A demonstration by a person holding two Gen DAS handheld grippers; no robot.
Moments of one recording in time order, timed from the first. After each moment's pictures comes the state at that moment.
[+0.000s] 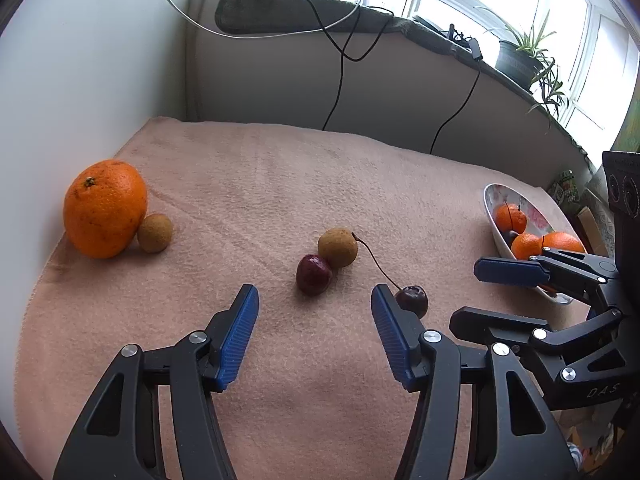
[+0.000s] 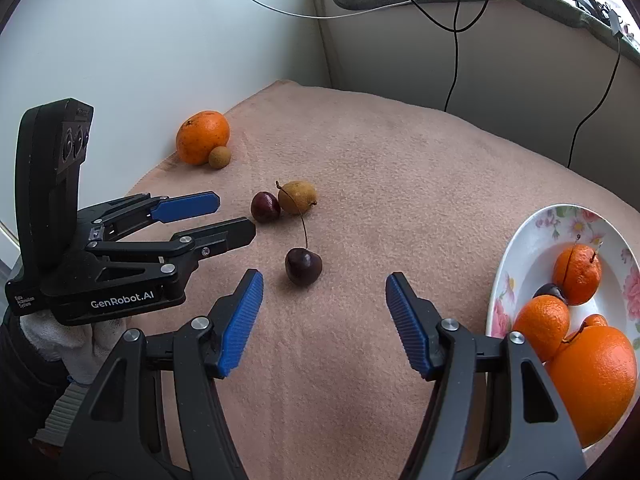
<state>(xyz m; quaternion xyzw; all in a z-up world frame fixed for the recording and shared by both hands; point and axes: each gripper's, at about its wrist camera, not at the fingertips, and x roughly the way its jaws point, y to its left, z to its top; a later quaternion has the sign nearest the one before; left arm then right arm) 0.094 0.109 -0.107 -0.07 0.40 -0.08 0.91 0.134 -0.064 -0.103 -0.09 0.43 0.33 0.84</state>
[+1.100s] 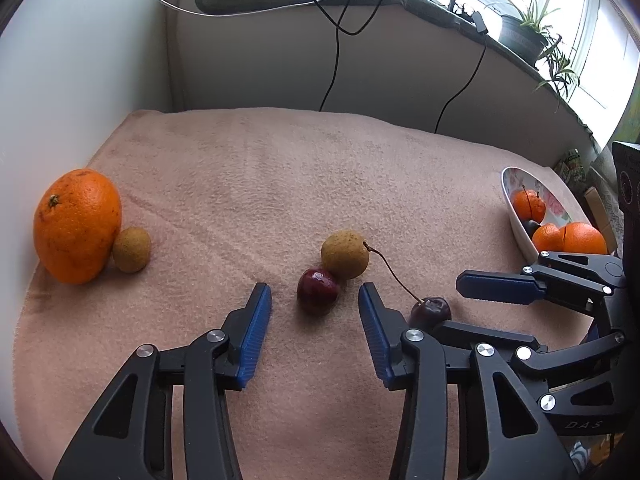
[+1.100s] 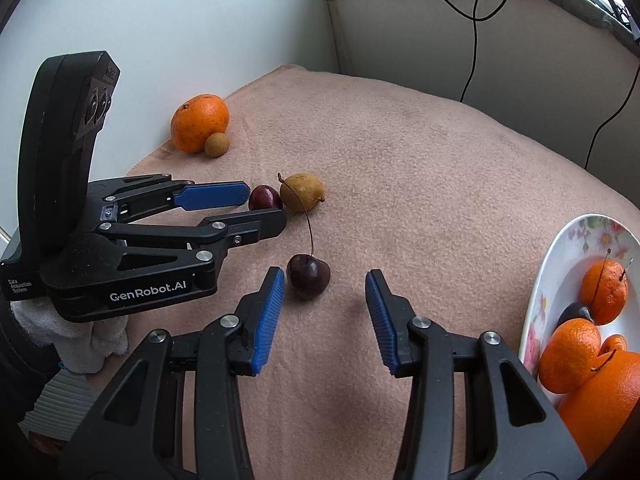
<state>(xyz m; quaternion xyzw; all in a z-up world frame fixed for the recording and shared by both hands) 0.122 0.107 -0.118 -0.04 0.44 -0.09 0.89 0.144 -0.044 -0.118 -0.11 0.44 0.34 0.83</state>
